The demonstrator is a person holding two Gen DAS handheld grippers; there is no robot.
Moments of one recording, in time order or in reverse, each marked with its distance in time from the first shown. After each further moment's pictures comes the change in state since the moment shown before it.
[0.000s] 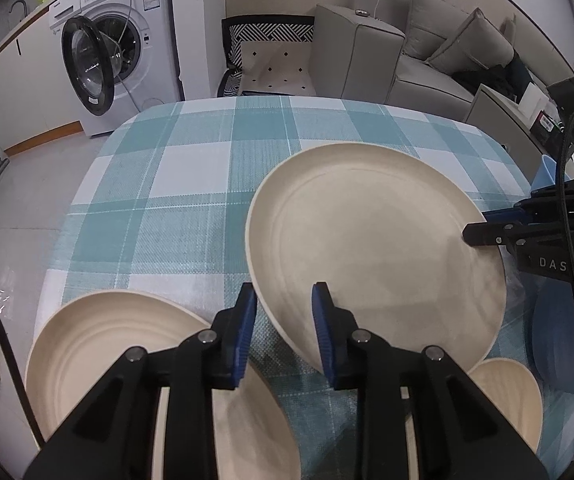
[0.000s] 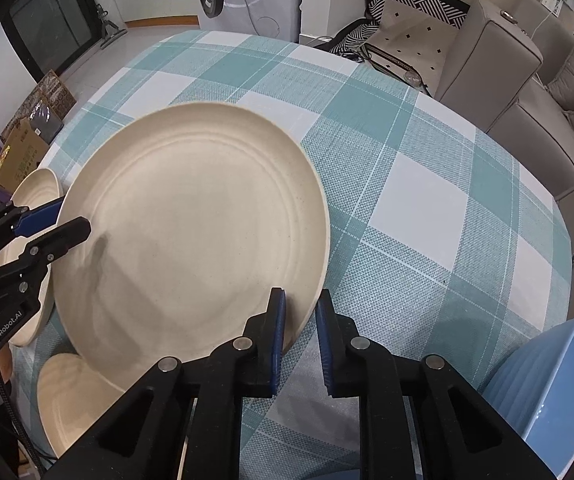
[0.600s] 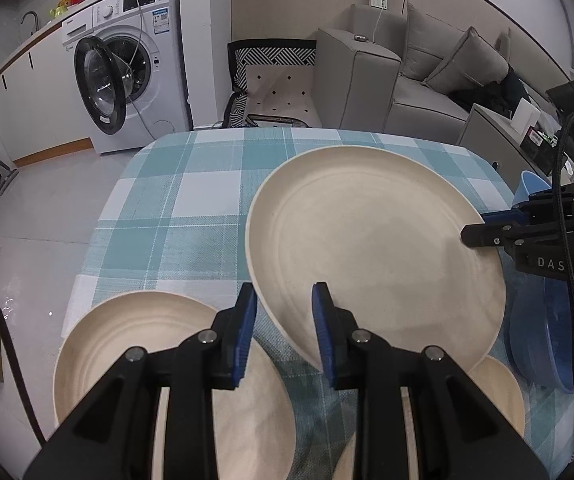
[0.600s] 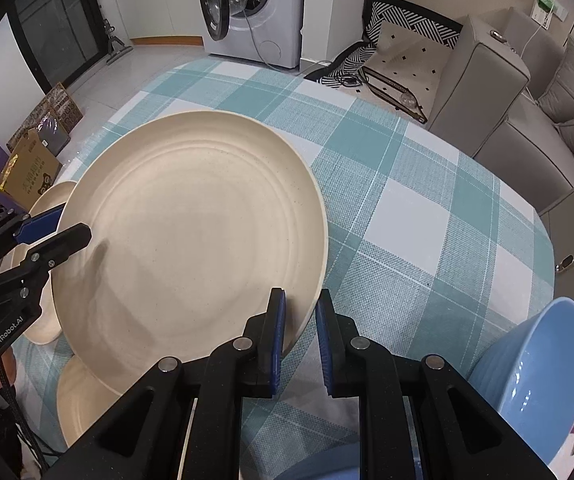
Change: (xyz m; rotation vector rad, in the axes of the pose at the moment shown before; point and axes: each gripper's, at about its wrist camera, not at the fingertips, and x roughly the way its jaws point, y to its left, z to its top) left arm -0.045 -0.003 -0.004 0.000 -0.084 0.021; right arm -0.049 0.011 -0.010 -0.004 -0.086 -0.001
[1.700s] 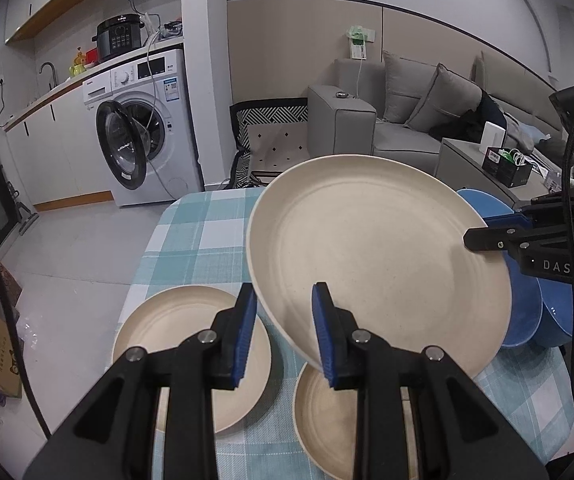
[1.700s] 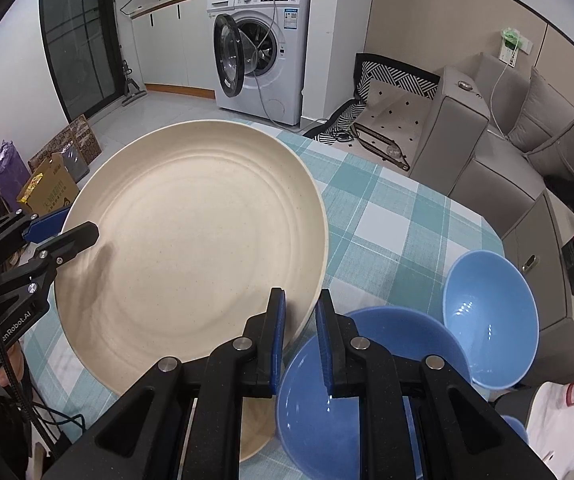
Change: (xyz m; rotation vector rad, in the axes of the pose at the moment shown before) left arm -0.139 -0.032 -0.051 0.058 -0.206 0.047; right arm -0.141 0.040 -0.089 0.002 -0.213 -0.025
